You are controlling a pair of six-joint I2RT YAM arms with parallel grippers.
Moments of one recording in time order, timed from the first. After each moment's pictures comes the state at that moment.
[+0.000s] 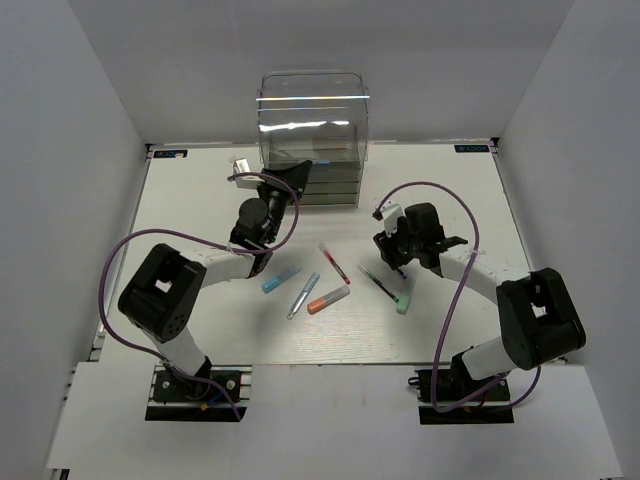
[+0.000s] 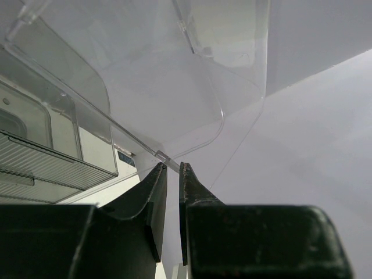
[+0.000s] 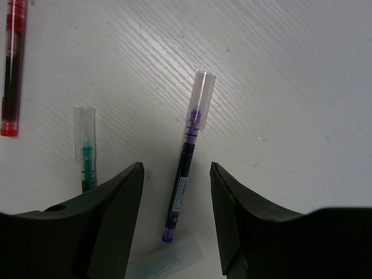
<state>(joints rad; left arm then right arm) -0.55 1.67 0.81 1.14 -0.24 -1.11 0.40 1.45 0.74 -0.08 -0.18 -0.34</state>
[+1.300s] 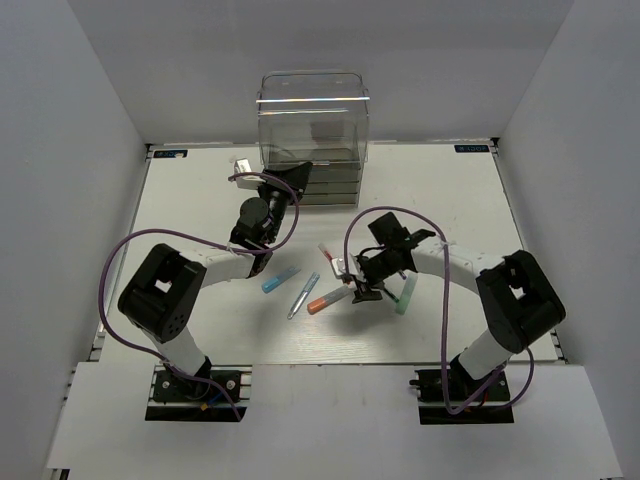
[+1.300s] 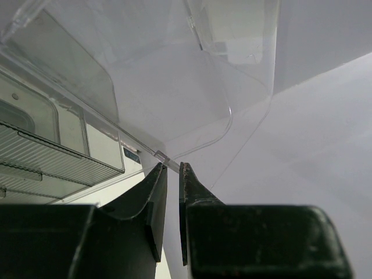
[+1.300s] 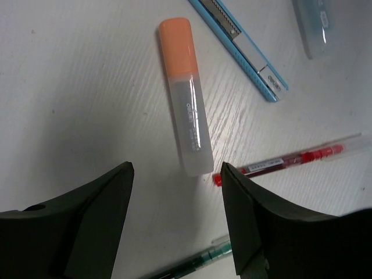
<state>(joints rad) -0.55 1.67 0.82 1.11 -0.24 -1.11 0.60 1.58 0.88 -0.48 -0.78 -1.23</state>
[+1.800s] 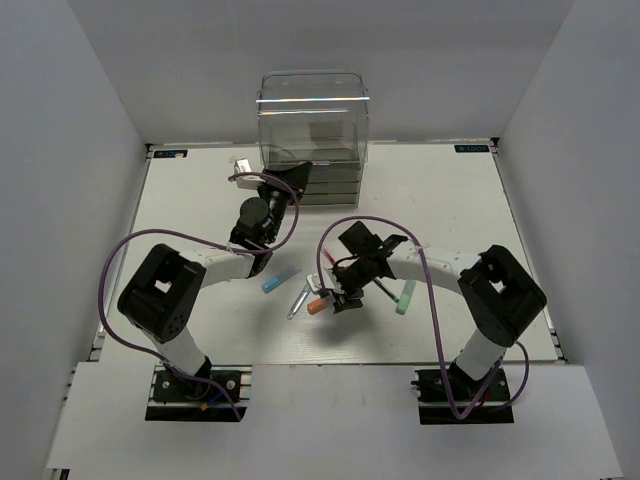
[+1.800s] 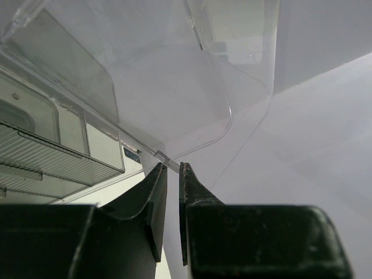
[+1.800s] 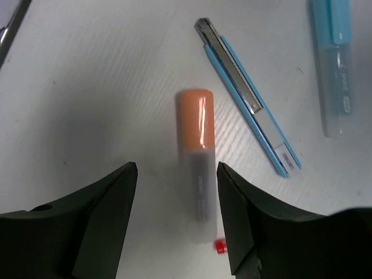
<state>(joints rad) -0.55 1.67 0.82 1.11 -0.24 -1.11 0.78 1.66 0.97 -0.47 -0.74 -1.20</state>
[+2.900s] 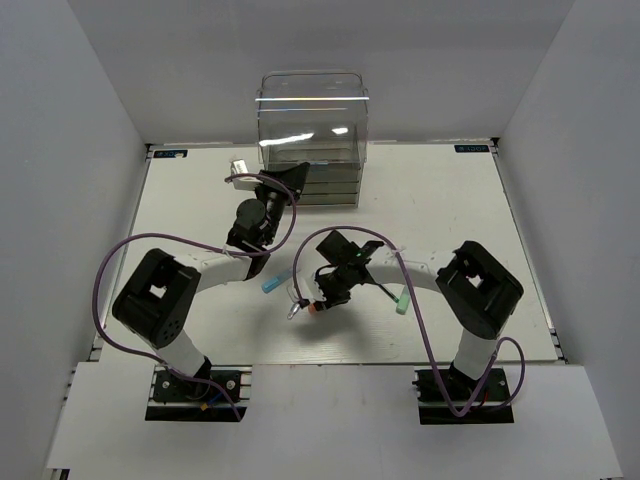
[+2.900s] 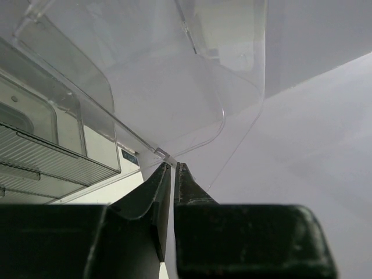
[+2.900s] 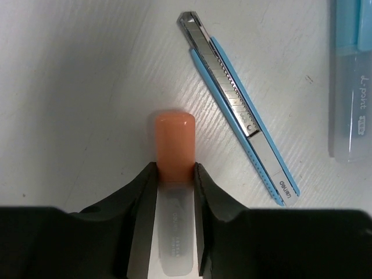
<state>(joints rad) -0.55 1.63 0.79 1.10 -0.25 -1.11 0.92 1.78 1.05 -0.42 -0.52 -1.11</state>
